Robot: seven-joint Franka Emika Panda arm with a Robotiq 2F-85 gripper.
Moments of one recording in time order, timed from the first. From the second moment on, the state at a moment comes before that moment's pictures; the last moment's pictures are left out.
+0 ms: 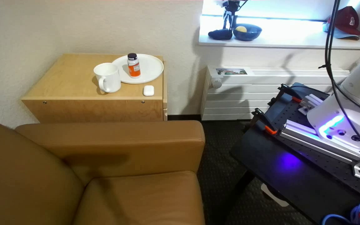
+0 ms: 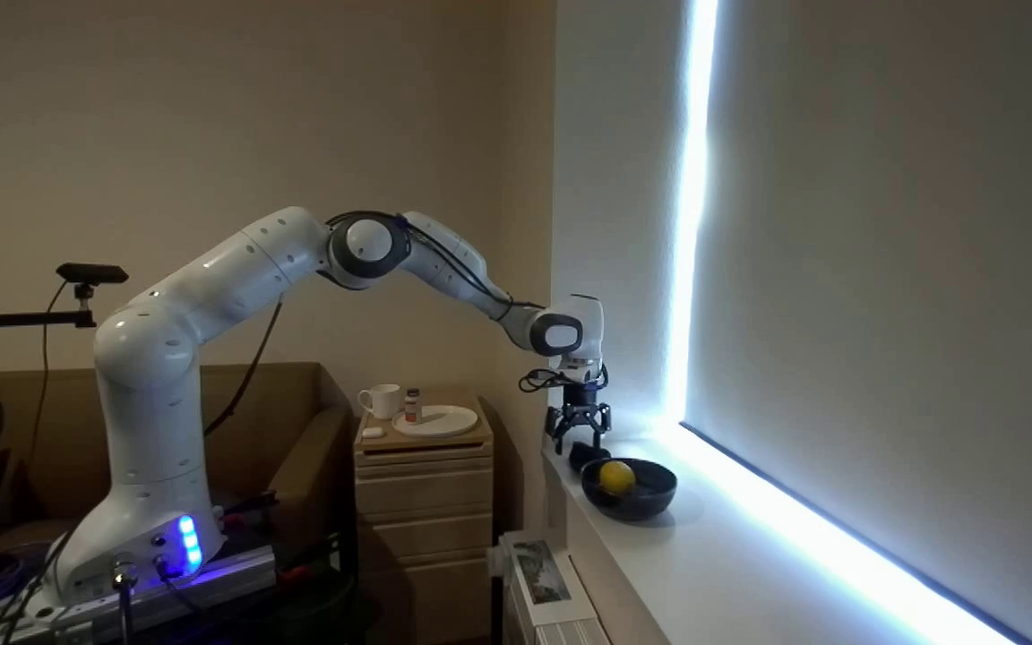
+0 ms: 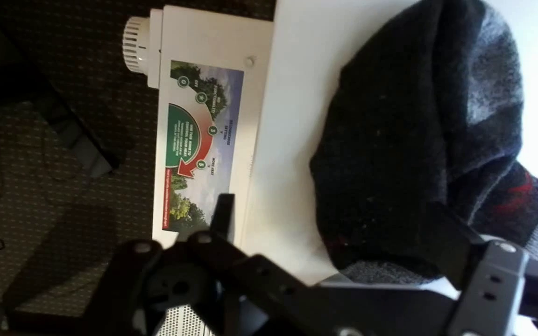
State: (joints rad) arm -0.26 0.93 -0.26 -1.28 0.21 2.17 1.57
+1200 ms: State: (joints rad) arm -0.26 1.01 -0.26 -1.22 0.23 2.27 1.75
